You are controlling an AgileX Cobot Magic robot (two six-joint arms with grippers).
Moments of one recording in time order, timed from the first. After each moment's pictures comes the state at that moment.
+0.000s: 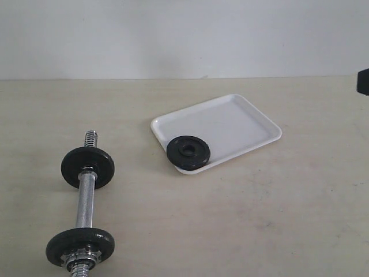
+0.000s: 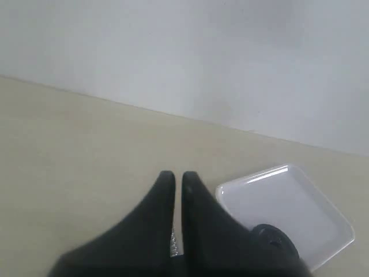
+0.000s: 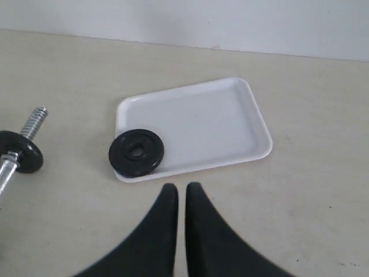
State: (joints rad) left arm 0.42 0.76 -0.63 -0.50 0.33 0.20; right arm -0.21 0.78 -0.73 0.40 0.59 -0.28
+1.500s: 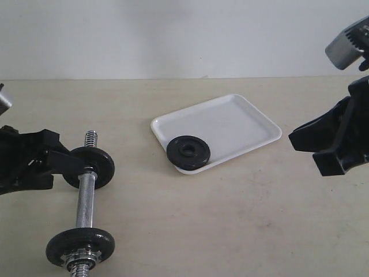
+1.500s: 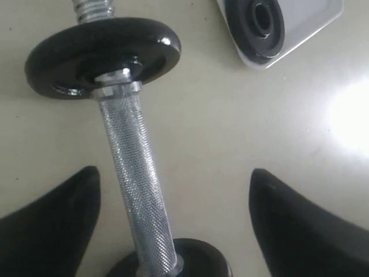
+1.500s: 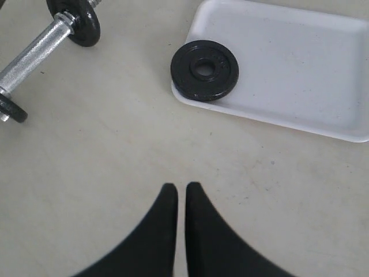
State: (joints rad) left arm 0.42 1.43 -0.64 -1.03 0.69 0.72; right arm -0.21 1.06 -0.73 0.71 0.73 -0.94
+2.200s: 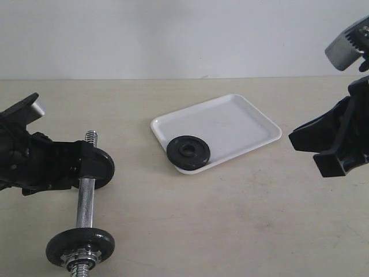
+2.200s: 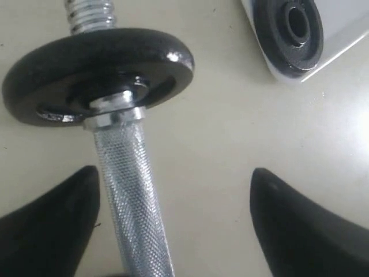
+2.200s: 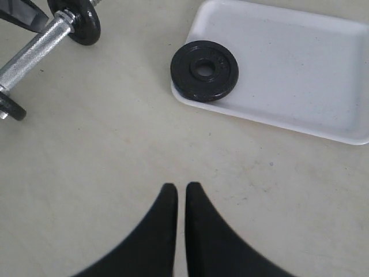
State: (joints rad) left arm 0.23 1.53 -0.64 -1.10 0.42 0.71; right arm -0.21 1.06 -0.73 0.71 0.73 -0.96
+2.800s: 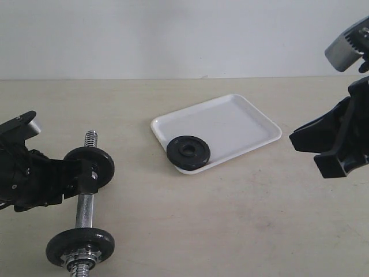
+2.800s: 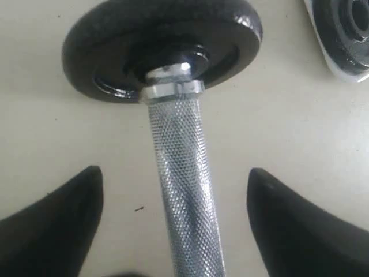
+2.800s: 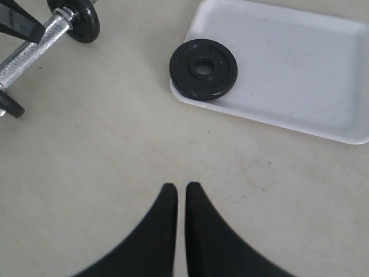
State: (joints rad) left arm 0.19 1.53 -0.55 -1.10 0.27 0.67; right arm -0.21 1.06 -0.73 0.70 0.73 -0.96
